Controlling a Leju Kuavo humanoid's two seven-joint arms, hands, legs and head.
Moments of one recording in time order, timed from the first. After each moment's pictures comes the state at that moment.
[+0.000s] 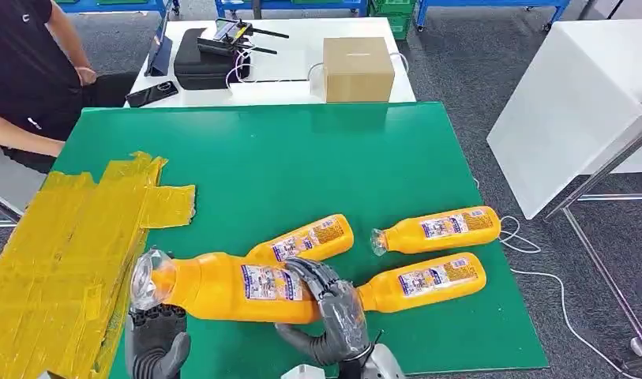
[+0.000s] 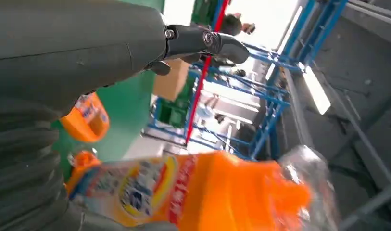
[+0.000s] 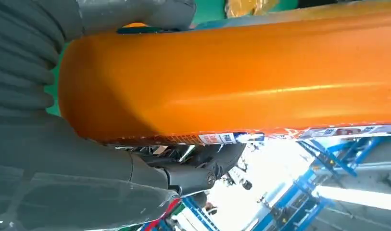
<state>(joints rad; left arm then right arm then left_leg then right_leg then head) 0.38 -0.35 -0.01 -1.75 0.12 -0.47 -0.70 0.08 0.11 0.71 -1.49 0.67 -0.44 -0.29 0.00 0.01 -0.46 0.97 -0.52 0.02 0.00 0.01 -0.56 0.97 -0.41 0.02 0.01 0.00</state>
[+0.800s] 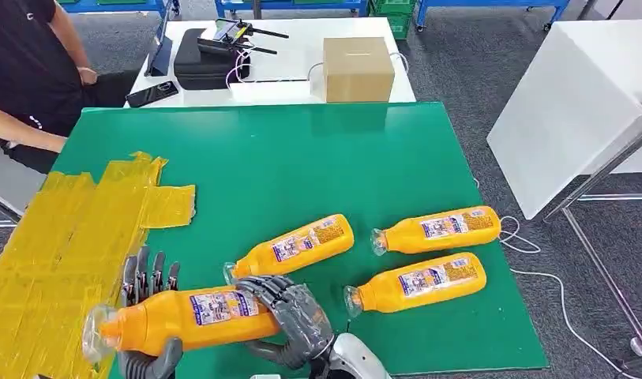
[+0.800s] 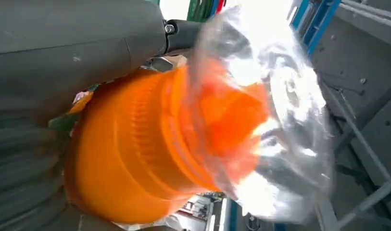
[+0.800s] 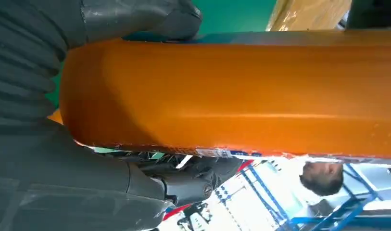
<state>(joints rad) 0.38 -0.35 0.01 -1.75 0.08 -0.49 -0.70 -0.07 0.15 0.82 -1.28 0.78 -0.26 -0.30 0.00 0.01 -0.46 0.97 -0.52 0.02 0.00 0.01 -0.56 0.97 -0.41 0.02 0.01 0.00</state>
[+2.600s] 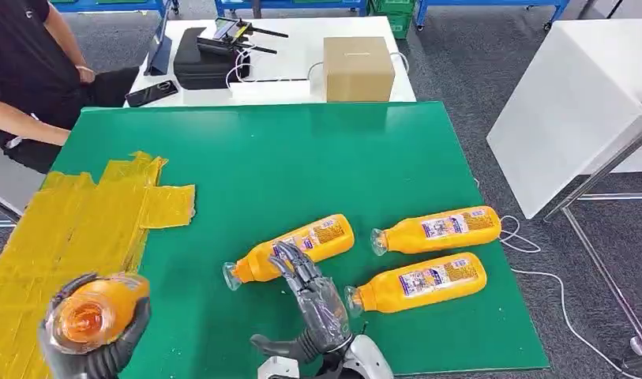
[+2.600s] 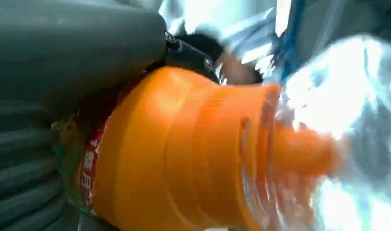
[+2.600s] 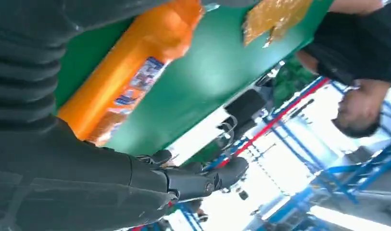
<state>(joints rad) 0.43 -0.21 -0.02 -1.90 -0.39 0.64 -0.70 -0.01 0.15 0.73 -1.30 0.75 -0.49 -0.27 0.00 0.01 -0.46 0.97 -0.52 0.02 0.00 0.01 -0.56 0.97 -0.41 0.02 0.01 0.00</state>
